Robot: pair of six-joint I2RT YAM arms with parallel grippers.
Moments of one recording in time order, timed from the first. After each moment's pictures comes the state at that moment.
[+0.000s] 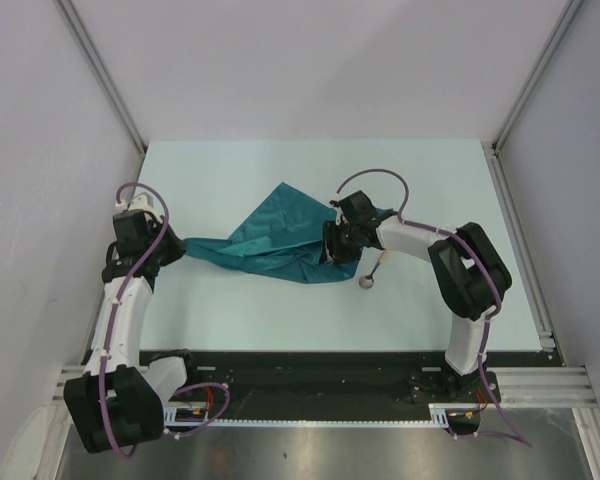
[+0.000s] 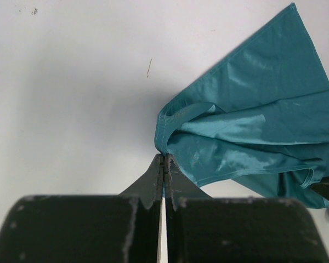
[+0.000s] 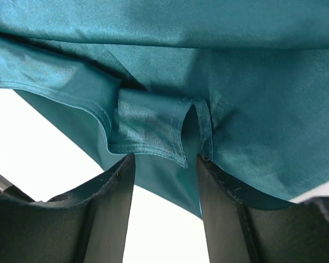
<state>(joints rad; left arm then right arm) 0.21 1.02 0.76 -0.43 0.18 -0.33 0.57 1.88 1.19 -0.31 -0.29 0.45</state>
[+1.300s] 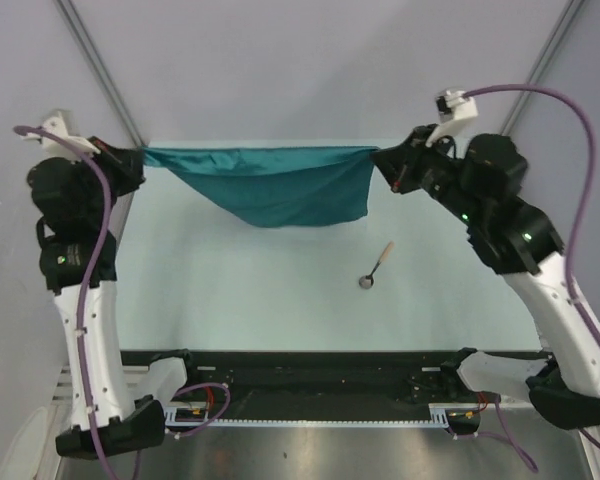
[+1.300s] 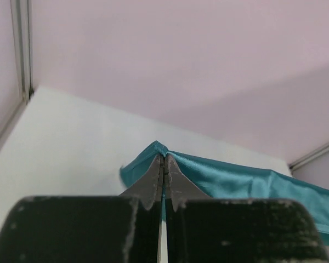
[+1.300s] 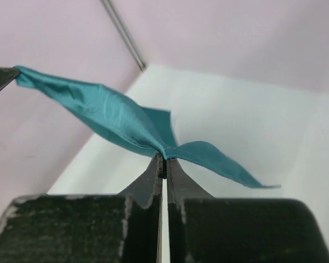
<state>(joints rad) 0.21 0.99 1.39 -0.49 0.22 -0.43 0.60 1.18 1.64 -0.53 -0.01 0.35</state>
